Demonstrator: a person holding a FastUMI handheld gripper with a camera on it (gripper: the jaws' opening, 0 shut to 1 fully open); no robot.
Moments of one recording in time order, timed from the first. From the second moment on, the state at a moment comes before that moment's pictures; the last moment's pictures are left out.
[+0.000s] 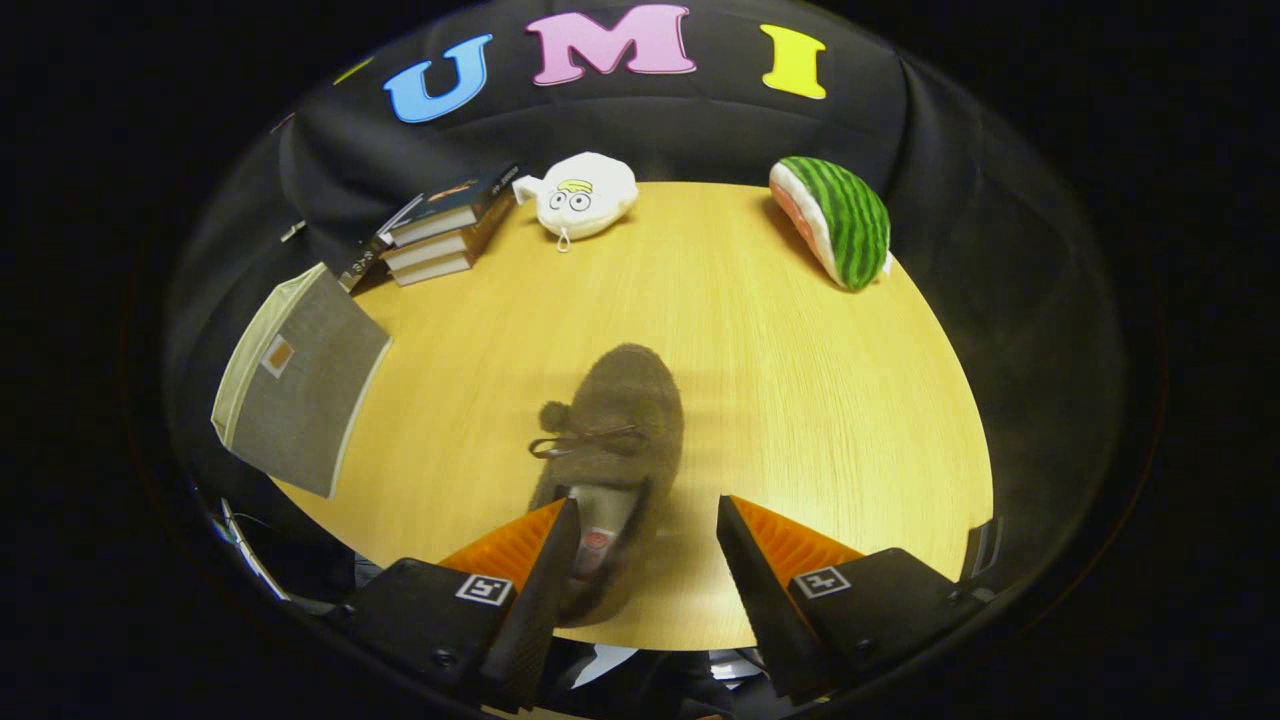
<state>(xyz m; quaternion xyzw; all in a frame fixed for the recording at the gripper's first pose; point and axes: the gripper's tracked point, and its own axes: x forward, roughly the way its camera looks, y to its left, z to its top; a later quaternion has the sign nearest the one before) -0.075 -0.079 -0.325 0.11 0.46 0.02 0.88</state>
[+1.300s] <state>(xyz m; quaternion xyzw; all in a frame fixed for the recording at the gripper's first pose) 0.012 0.095 -0.142 0.20 0.42 0.08 0.88</state>
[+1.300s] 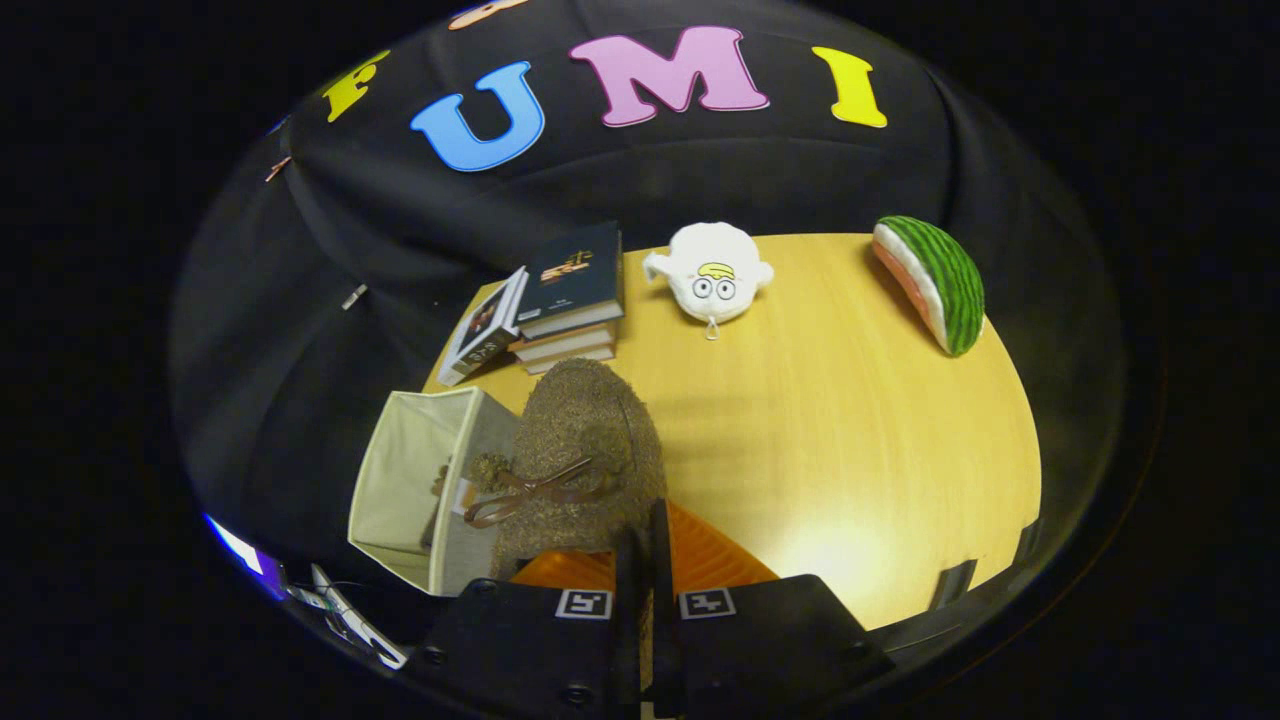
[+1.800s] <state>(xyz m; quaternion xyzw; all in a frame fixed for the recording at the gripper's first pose) 0.033 0.213 -0.129 0.19 0.44 0.10 0.87</state>
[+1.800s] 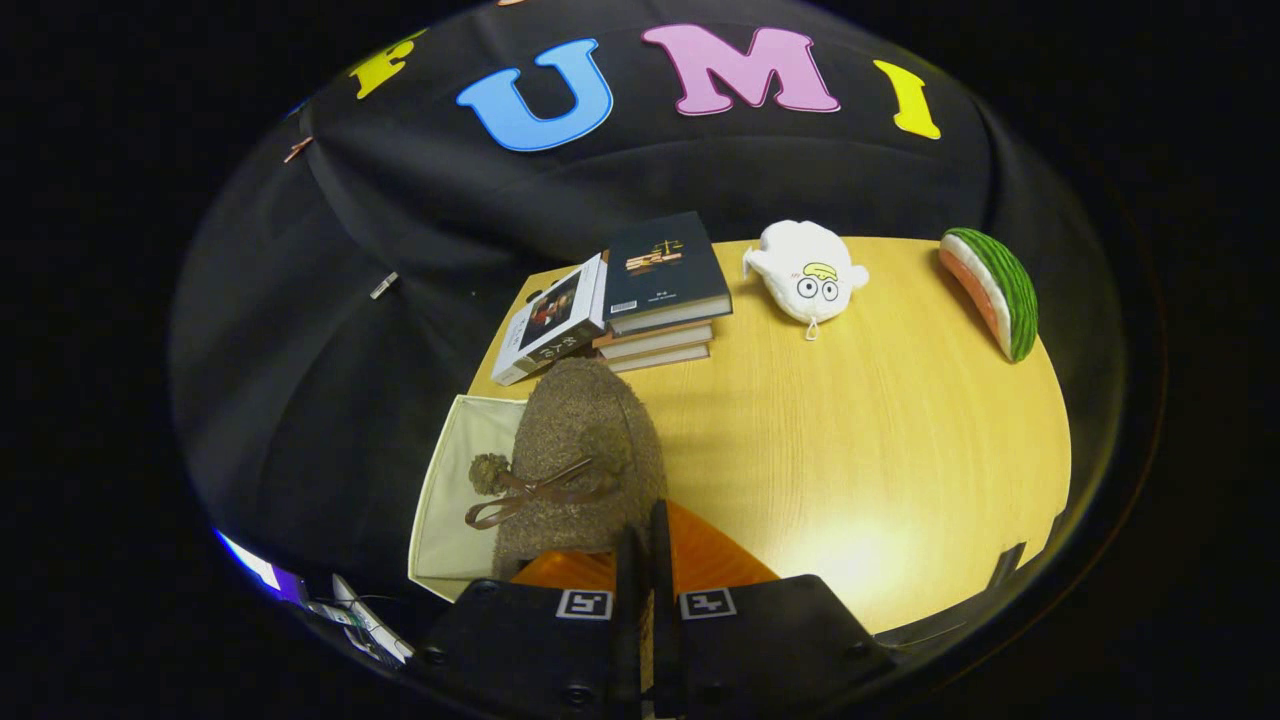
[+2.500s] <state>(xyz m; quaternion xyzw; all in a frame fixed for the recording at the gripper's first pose) 0.046 0.291 -0.137 0.19 0.48 0.07 0.85</state>
